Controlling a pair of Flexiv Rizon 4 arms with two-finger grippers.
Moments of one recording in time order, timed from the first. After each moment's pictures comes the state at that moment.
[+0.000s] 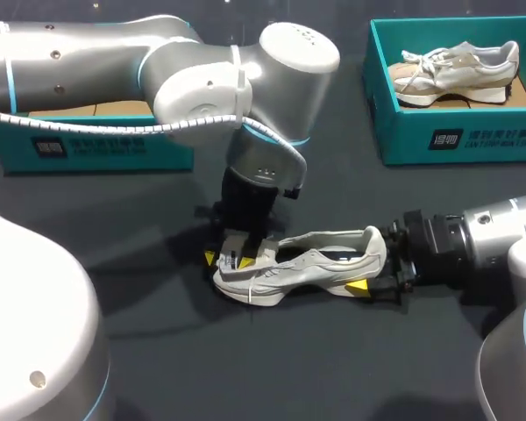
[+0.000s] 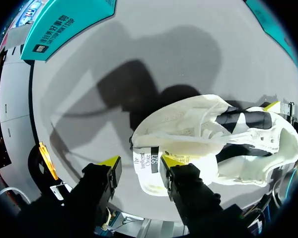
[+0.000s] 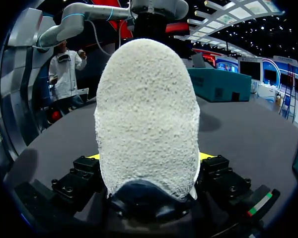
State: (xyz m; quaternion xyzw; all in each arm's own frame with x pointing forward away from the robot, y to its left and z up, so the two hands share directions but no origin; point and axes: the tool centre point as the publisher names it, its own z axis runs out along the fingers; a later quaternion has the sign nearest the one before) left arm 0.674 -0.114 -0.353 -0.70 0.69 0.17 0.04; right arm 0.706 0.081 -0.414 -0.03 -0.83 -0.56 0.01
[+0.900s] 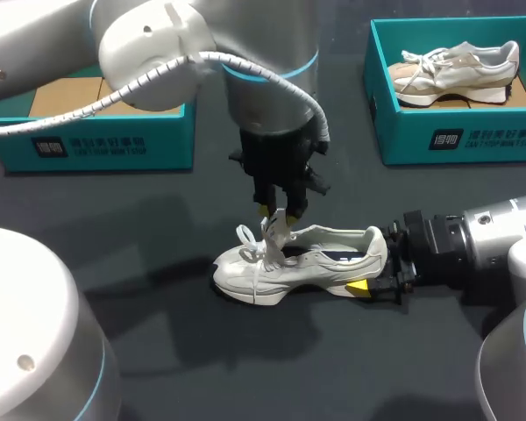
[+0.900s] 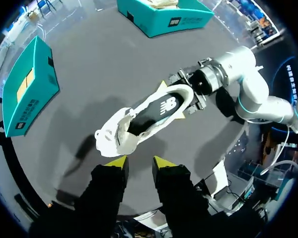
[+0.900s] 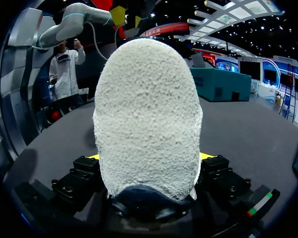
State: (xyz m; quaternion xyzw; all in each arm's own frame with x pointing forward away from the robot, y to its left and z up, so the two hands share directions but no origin) left arm 0.657 -0.200 -0.213 -0.47 0.88 -0.03 -0.03; right arm 0.706 0.081 -0.414 -0.03 -0.83 -0.56 0.01
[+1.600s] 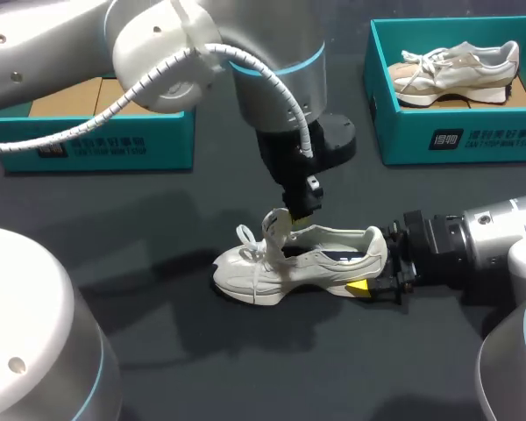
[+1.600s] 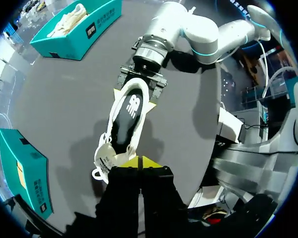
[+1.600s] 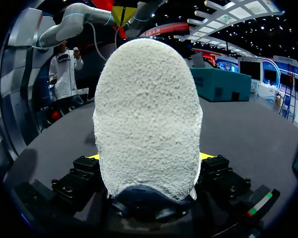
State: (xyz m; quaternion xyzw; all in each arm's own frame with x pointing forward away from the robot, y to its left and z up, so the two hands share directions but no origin) left arm 0.662 -0.218 -0.230 -0.15 0.98 -0.07 -0.05; right arm 0.705 0.081 -0.414 -0.03 -0.83 -0.56 0.01
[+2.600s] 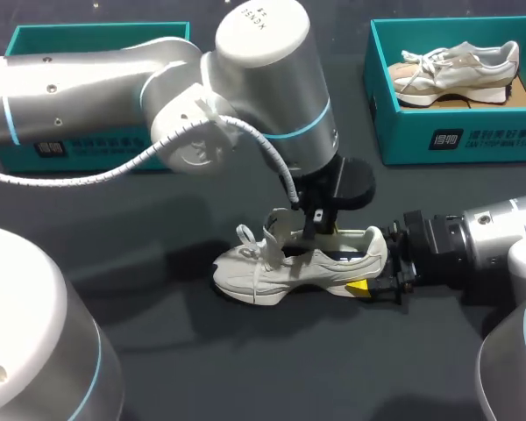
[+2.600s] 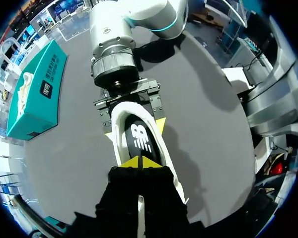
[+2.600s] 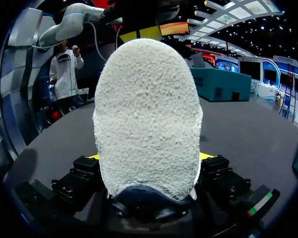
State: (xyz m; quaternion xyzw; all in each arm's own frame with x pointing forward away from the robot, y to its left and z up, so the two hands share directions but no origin) left arm 0.703 -0.273 -0.309 0.14 0.98 -0.14 0.02; right arm 0.705 0.081 -0.414 -0.03 -0.83 -0.56 0.01
